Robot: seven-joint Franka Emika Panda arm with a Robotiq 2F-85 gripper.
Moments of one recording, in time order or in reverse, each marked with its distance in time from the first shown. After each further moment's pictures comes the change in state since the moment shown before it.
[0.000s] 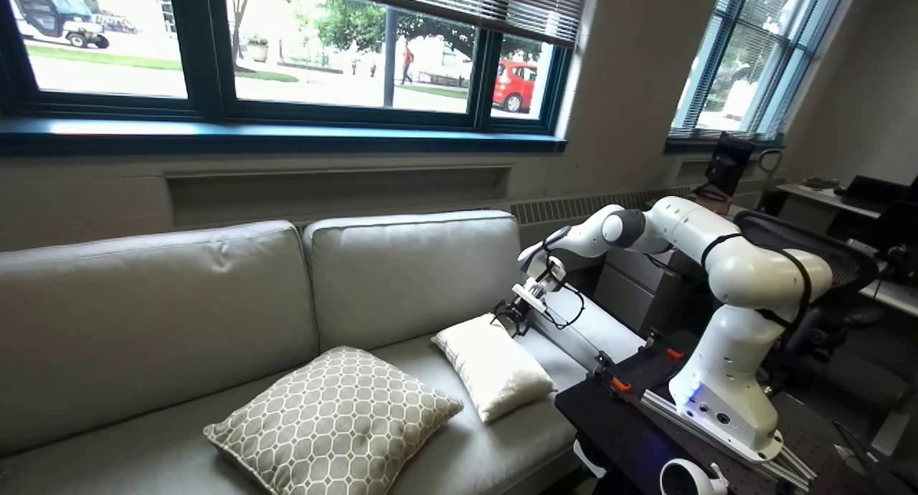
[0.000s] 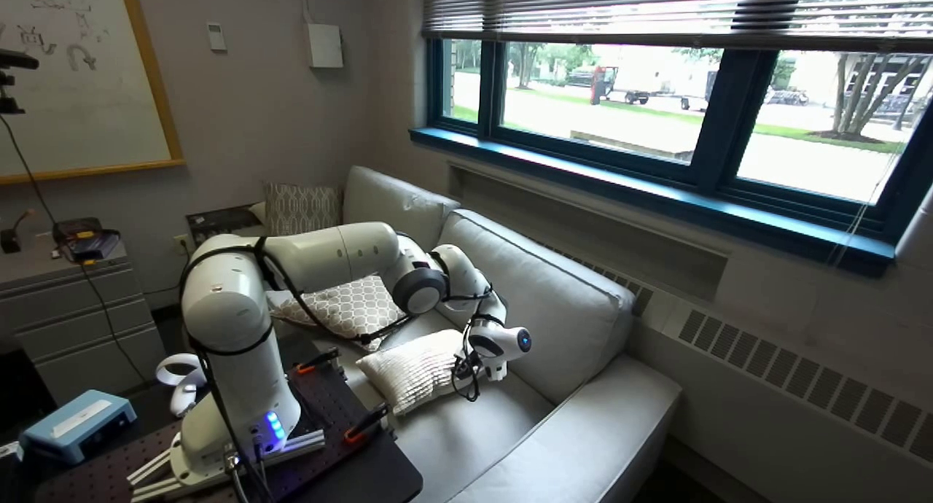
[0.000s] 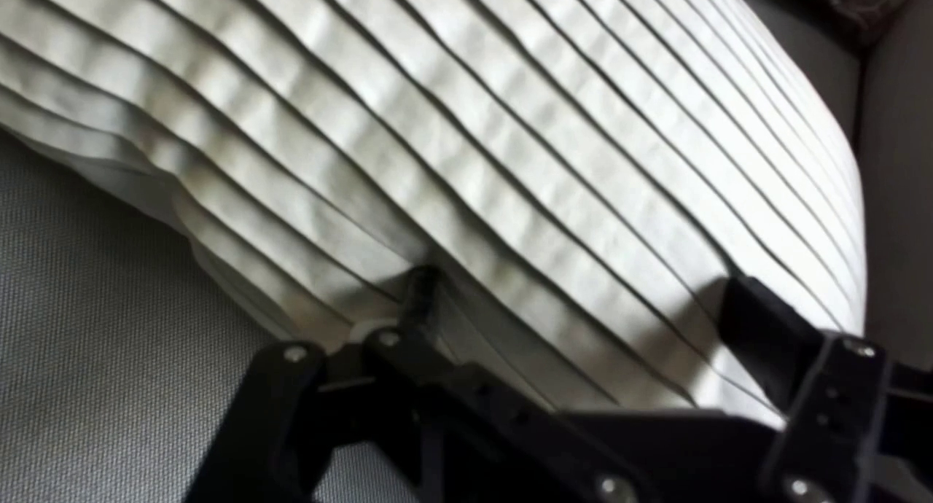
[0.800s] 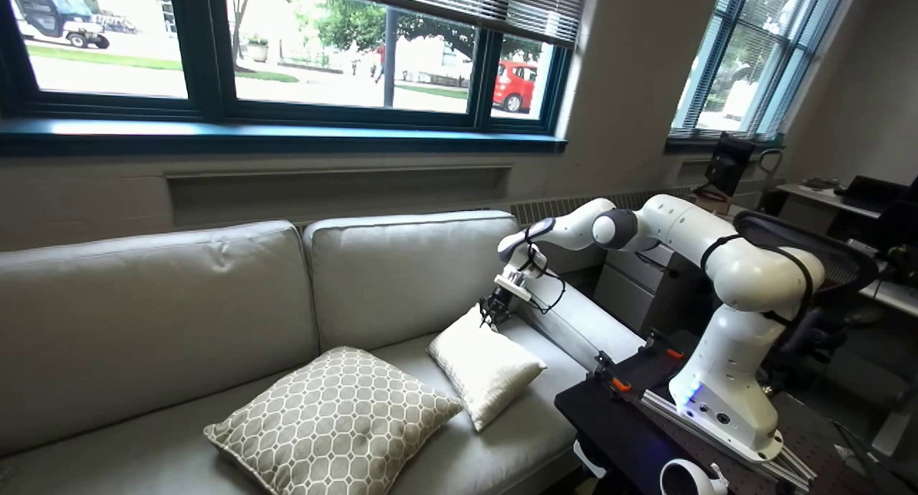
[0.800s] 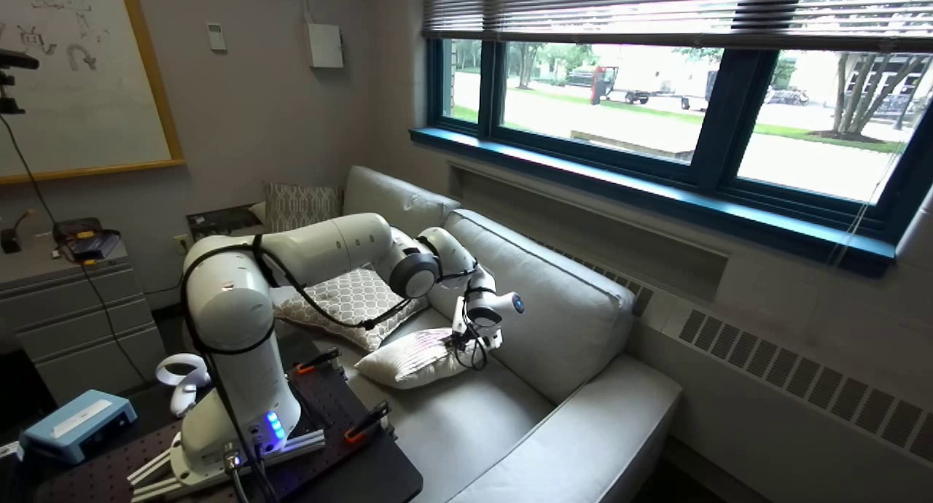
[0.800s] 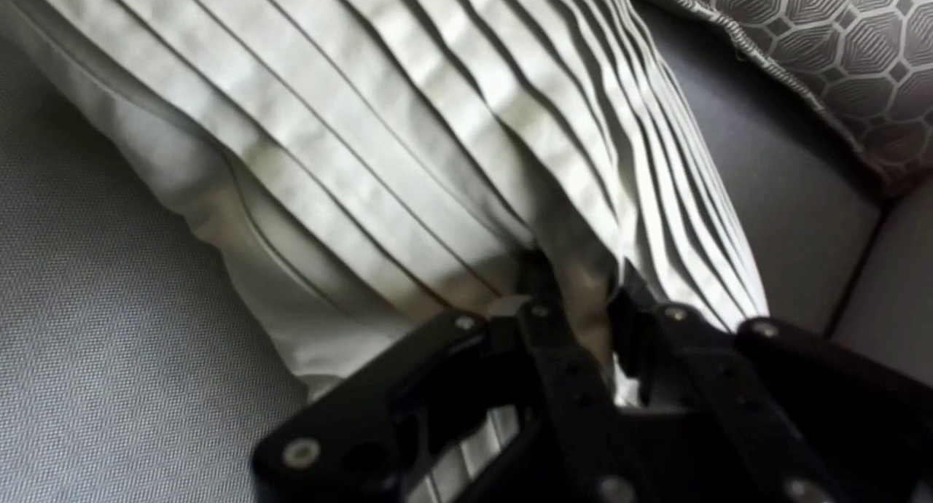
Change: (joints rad) arm 0.146 -0.022 -0.024 0.116 -0.121 -0.123 0.043
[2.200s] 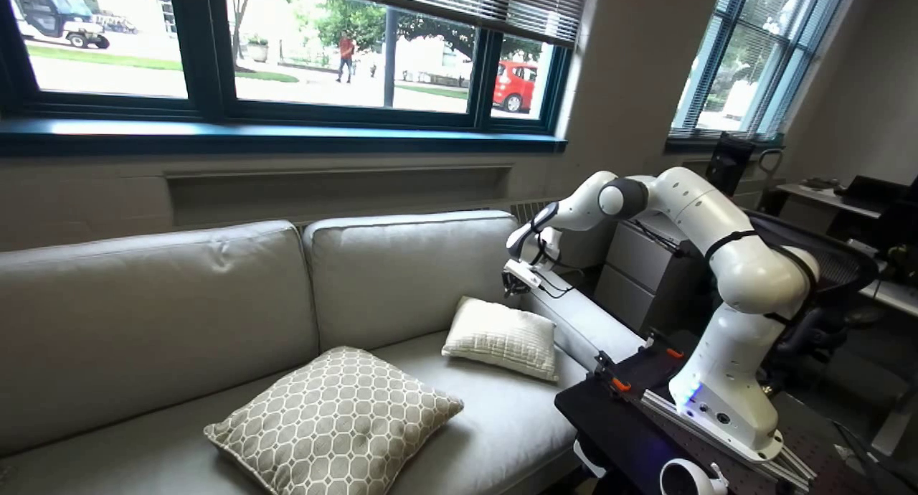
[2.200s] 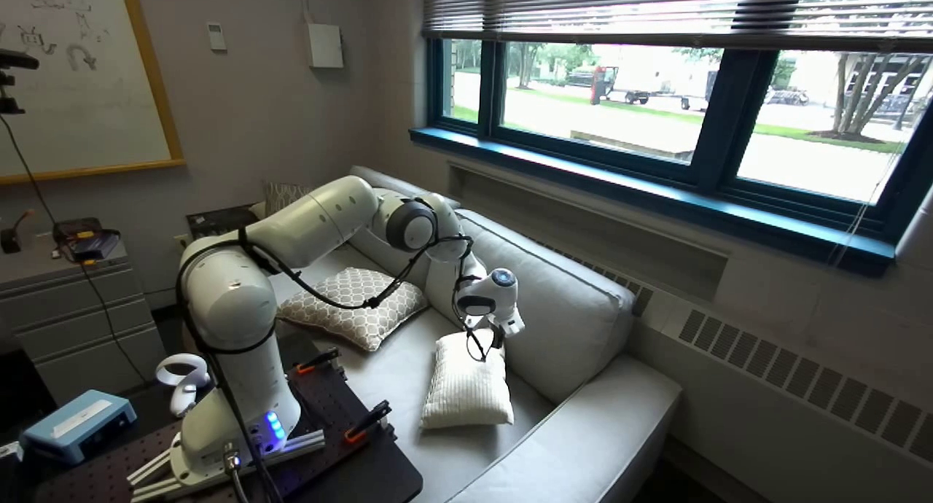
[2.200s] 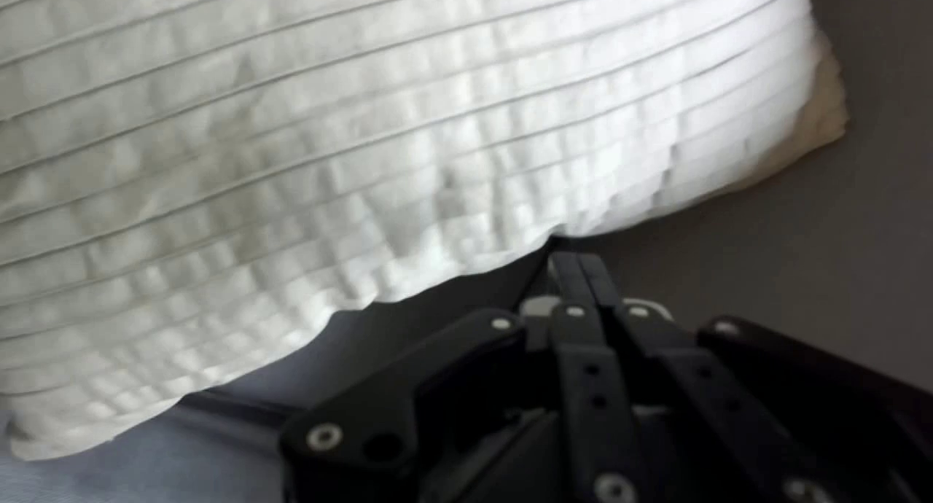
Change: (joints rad) arm 0.084 -0.301 -0.146 -0.454 0.078 0.778 0.116
